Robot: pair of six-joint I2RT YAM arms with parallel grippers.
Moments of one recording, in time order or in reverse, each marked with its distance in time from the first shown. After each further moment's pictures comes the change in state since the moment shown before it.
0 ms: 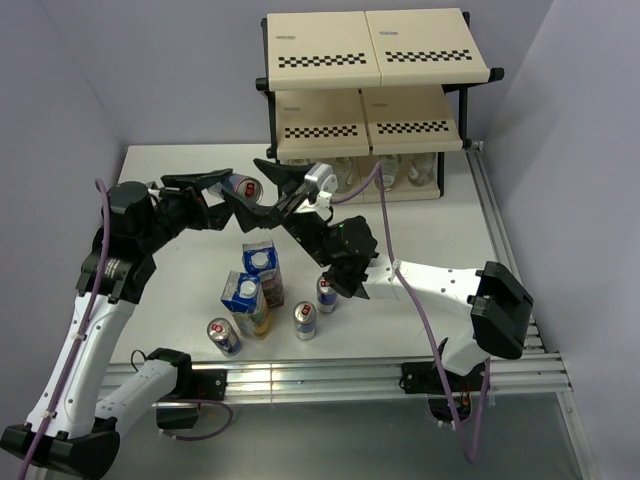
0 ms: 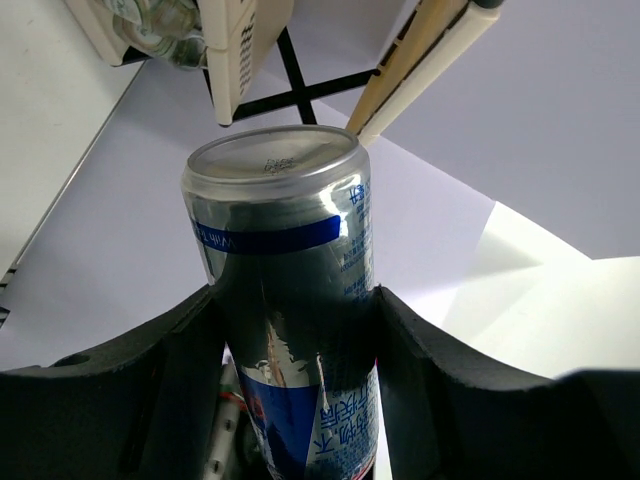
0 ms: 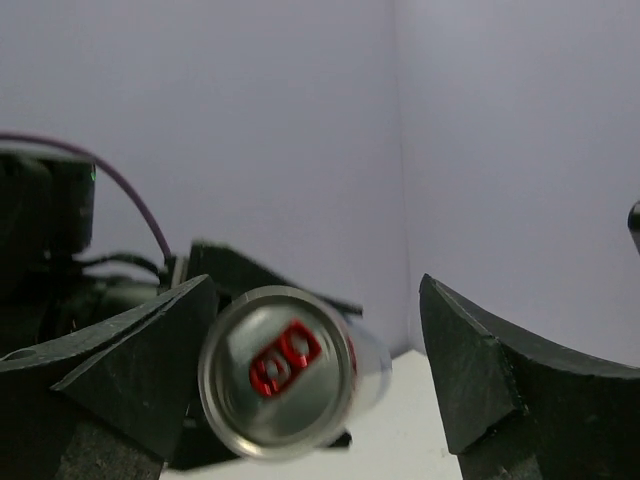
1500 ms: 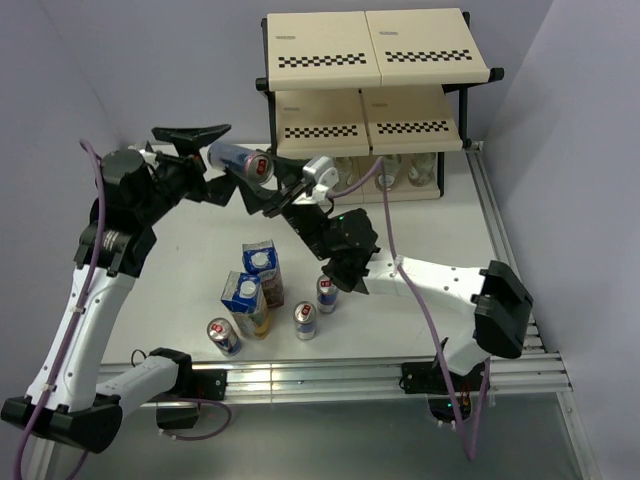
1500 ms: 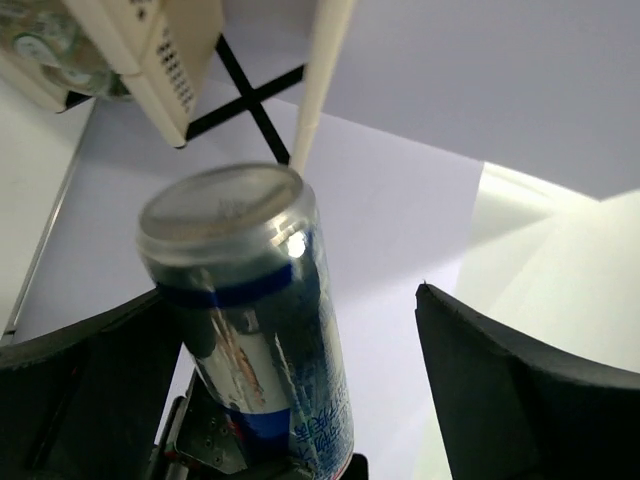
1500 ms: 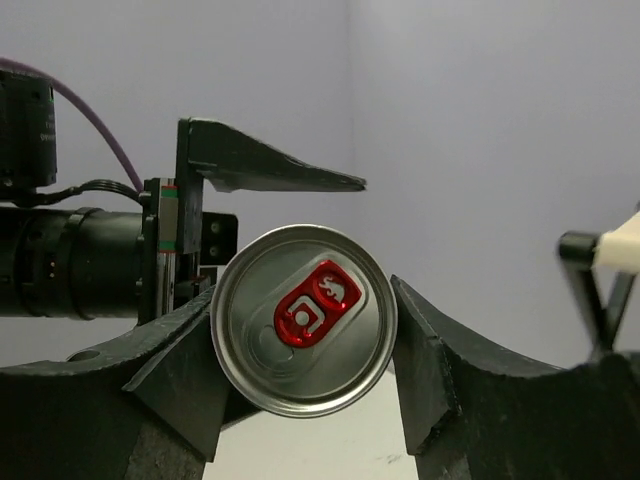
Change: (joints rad) left arm -0.027 0.135 0.174 0.056 -0.064 0.111; right arm -0.003 0.027 0.079 -0.026 0.050 -0.100
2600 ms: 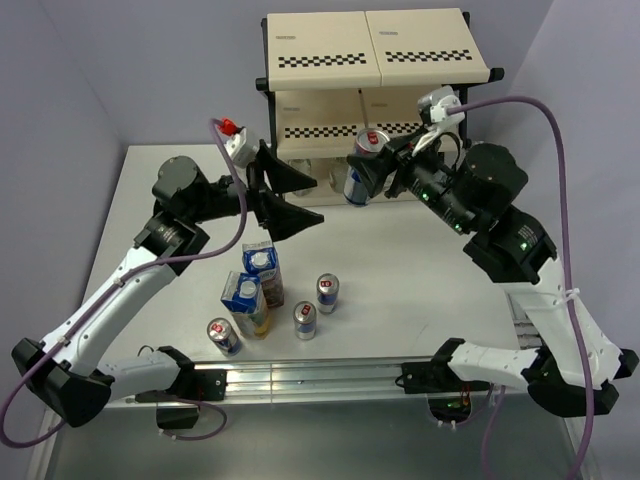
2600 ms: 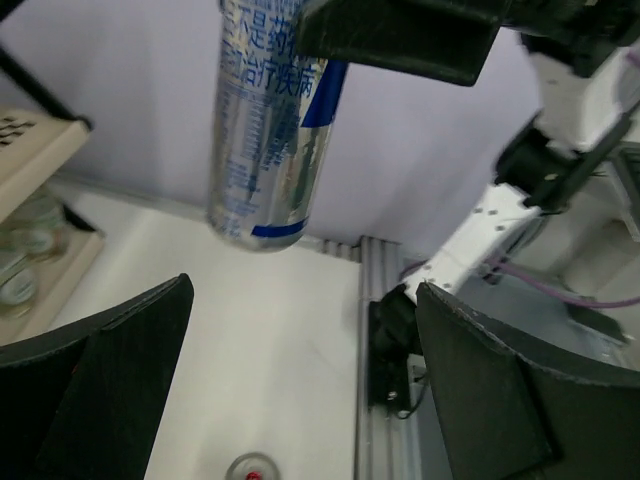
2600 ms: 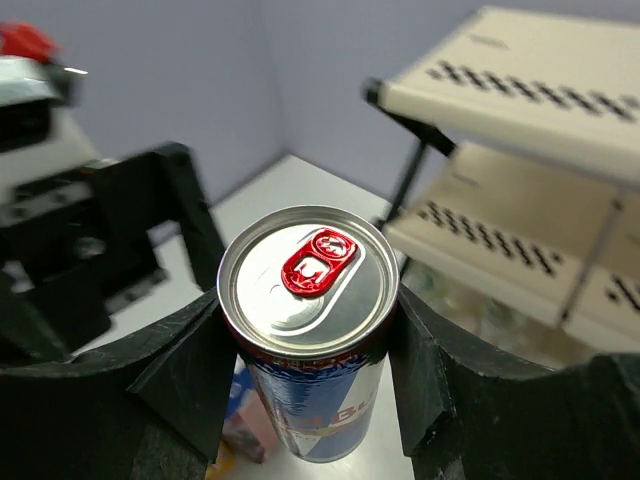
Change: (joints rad) left arm -0.337 0.156 -0.048 0.586 0.580 1.386; right arm -0.341 -0.432 0.522 -1.519 -0.188 0.185
